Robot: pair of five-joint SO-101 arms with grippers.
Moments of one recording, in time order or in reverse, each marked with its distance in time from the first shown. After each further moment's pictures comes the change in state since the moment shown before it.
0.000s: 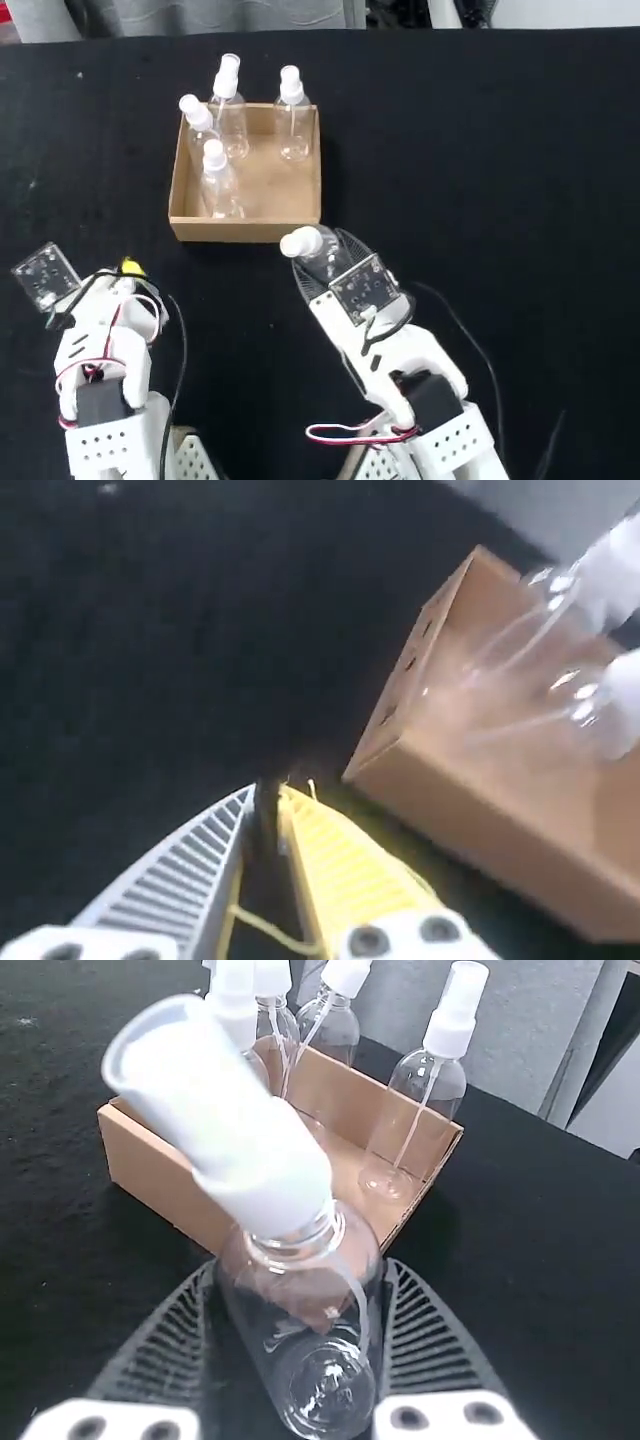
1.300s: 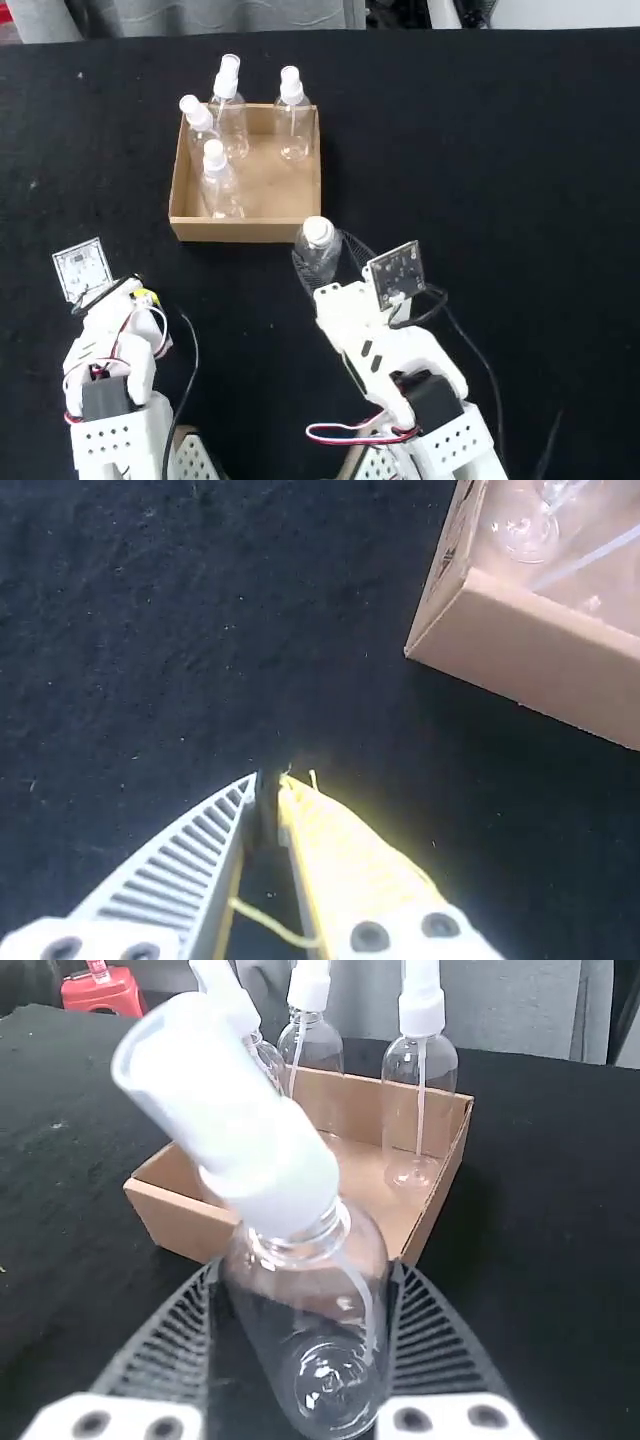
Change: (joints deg) left arm 0.1 0.1 5.6 6.0 -14.7; right arm 0.0 -1.3 0.0 0.0 -18.5
